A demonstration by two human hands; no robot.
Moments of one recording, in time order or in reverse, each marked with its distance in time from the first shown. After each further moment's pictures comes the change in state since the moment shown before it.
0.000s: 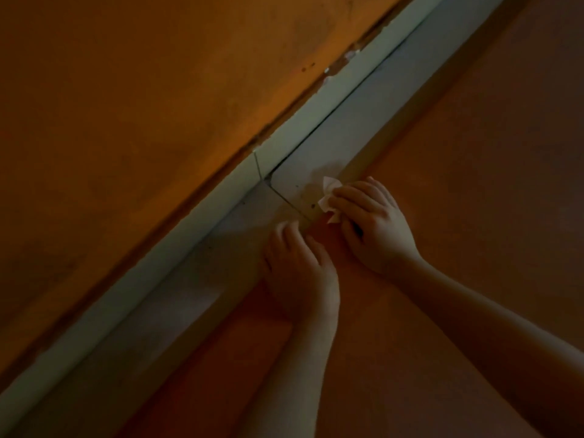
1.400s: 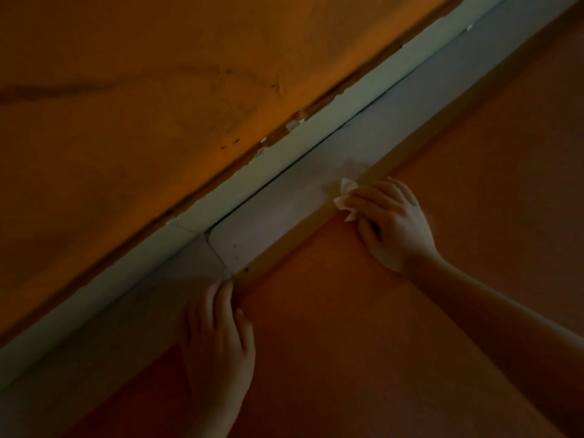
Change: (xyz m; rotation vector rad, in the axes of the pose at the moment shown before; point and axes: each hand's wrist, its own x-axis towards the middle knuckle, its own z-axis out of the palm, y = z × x) left_hand -0.009 0.003 0.011 0.318 0.020 0.122; right_hand 0.060 0.159 -0.048 0.006 -0.101 -0.085
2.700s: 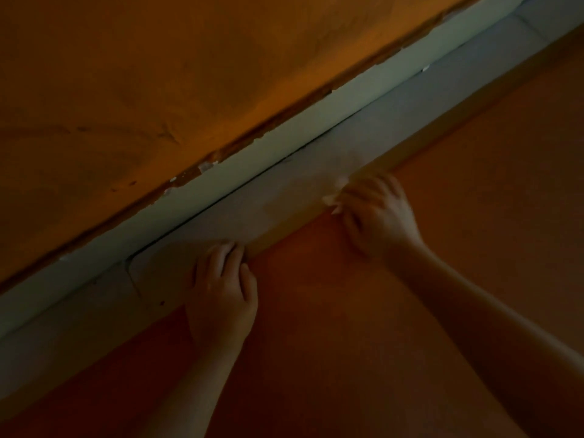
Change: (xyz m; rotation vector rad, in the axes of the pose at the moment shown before) left_hand 0.082 0.137 0.042 0.022 0.011 0.010; right_hand 0.040 0.106 -0.043 -0.117 -0.084 -0.061
